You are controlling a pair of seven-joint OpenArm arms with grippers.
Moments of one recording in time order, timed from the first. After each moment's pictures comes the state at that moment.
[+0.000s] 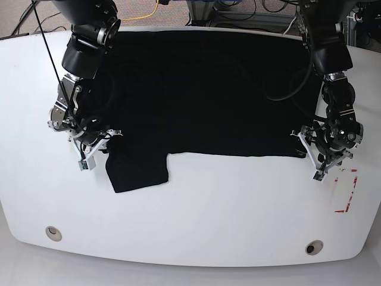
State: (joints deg) left arm -14.7 -14.6 -15.3 79.0 -1.1 -33.8 55.7; right arm 16.4 9.0 26.8 60.1 9.3 40.4 -43.4
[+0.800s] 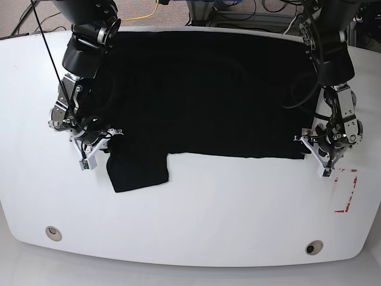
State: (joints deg) left arm -19.0 -15.6 -17.9 60.8 -2.0 -29.6 45.8; right arm 16.2 9.0 26.5 60.1 9.4 40.4 -43.3
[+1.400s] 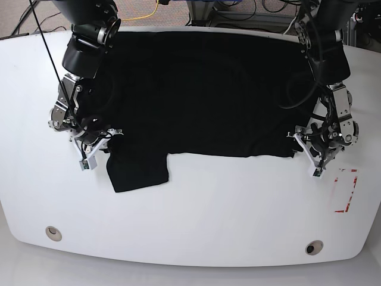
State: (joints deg) left arm -18.5 -14.0 -17.8 63.0 -1.9 -35.0 47.1; right arm 16.2 9.0 26.5 60.1 9.3 40.4 -43.4
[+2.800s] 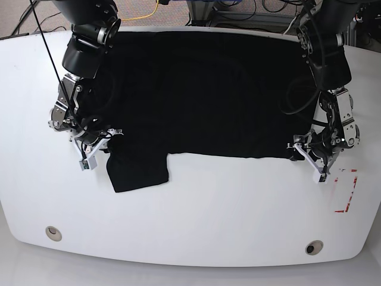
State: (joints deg) left arm -21.0 -14.3 -17.8 59.9 -10.0 -29.3 47.7; right arm 16.2 9.0 26.5 60.1 9.4 40.4 -43.4
